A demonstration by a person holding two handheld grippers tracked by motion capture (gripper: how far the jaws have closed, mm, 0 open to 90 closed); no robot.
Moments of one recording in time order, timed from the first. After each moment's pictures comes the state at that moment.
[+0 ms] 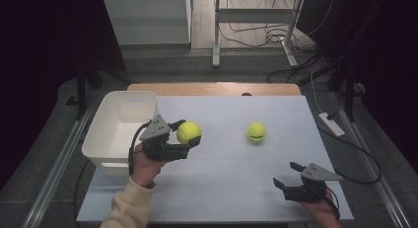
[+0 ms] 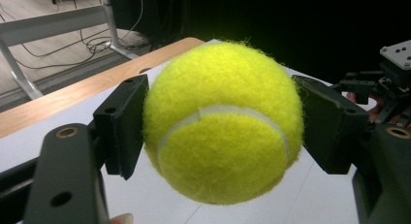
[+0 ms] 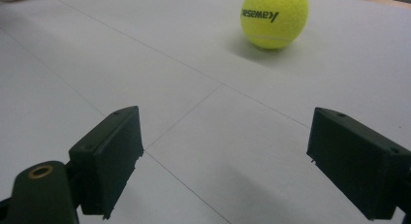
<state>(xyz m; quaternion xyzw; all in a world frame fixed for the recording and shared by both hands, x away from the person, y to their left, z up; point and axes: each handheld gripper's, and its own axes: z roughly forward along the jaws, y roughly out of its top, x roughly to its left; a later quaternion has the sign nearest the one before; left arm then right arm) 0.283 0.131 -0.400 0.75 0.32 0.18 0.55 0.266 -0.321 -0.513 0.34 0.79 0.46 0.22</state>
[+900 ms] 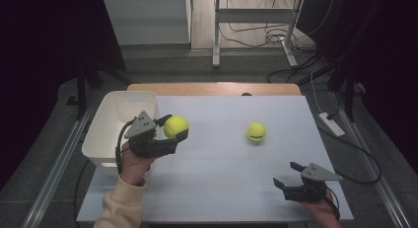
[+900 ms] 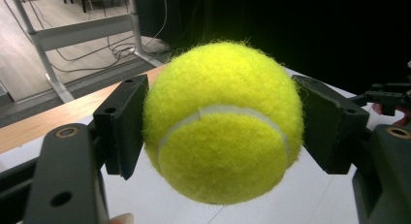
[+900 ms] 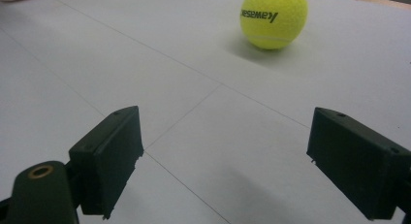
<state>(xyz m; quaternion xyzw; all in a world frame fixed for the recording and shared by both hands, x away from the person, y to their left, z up) 0.281 0.158 -0.392 0.73 0.35 0.21 0.55 0.266 -0.322 -0.513 0.34 0.79 0.46 0.22</state>
